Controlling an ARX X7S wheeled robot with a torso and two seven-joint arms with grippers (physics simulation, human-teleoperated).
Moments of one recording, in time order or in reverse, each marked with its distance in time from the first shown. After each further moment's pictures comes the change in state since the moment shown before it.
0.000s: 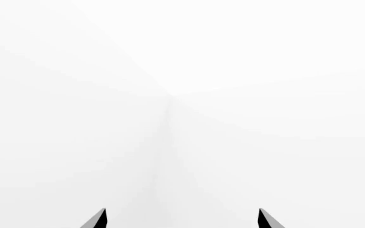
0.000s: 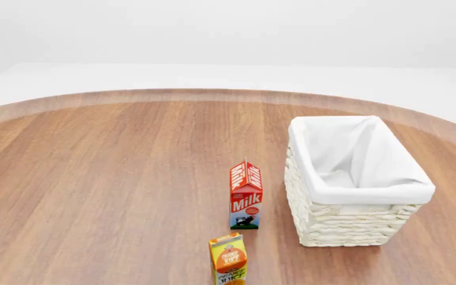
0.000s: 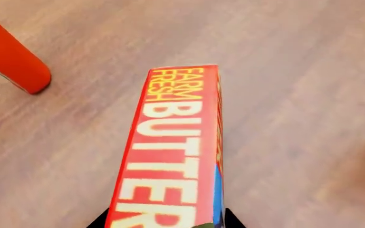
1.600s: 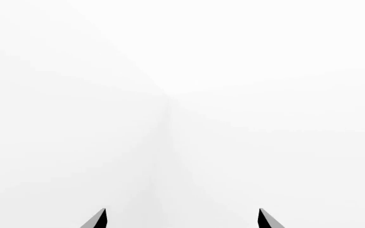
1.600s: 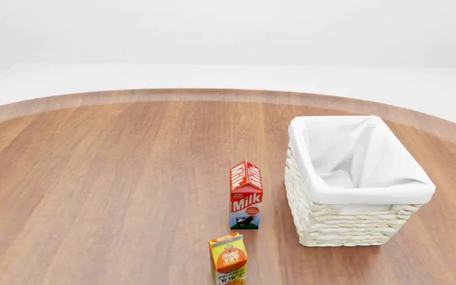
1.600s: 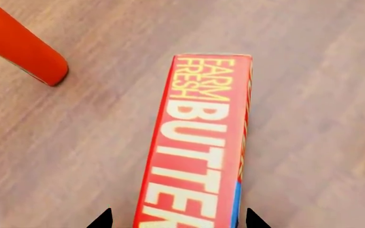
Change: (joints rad) left arm 0.002 -0.004 0.007 0.011 0.006 -0.008 0.000; right arm -0.036 -0.008 0.021 0.005 0.087 -0.018 -0.017
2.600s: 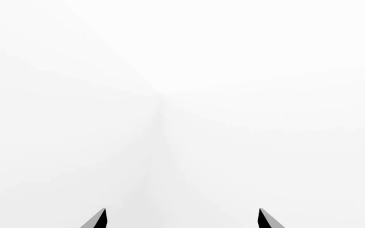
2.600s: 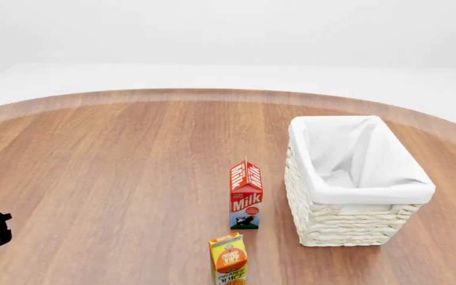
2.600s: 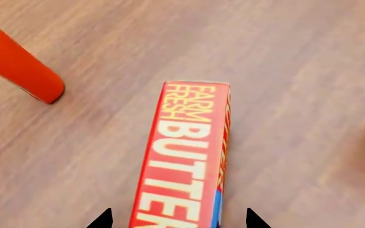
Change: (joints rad) left arm -0.009 0.000 0.033 0.014 0.018 -0.018 0.006; right arm 0.028 0.023 0.003 -0.098 -0.019 -0.005 0.103
